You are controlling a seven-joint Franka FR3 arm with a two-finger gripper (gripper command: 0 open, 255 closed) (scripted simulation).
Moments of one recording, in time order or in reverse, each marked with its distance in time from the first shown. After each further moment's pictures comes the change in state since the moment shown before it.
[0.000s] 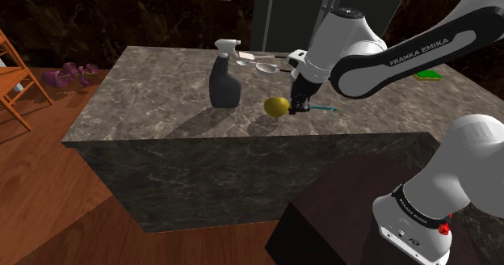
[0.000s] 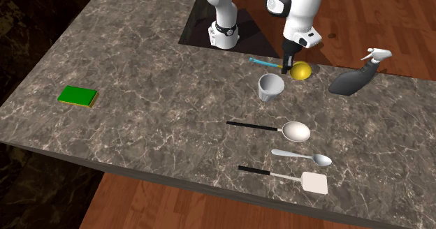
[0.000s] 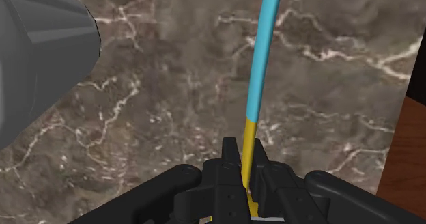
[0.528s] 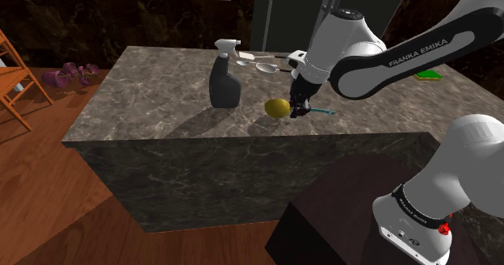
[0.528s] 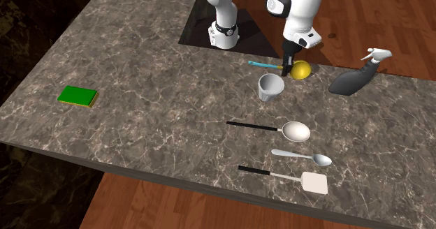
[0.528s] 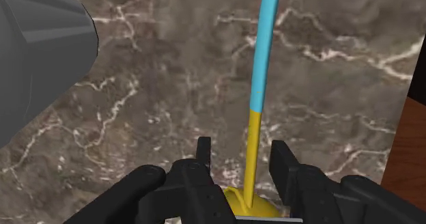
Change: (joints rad) arm 0.000 0.005 0.000 -0.002 0.000 0.006 0.001
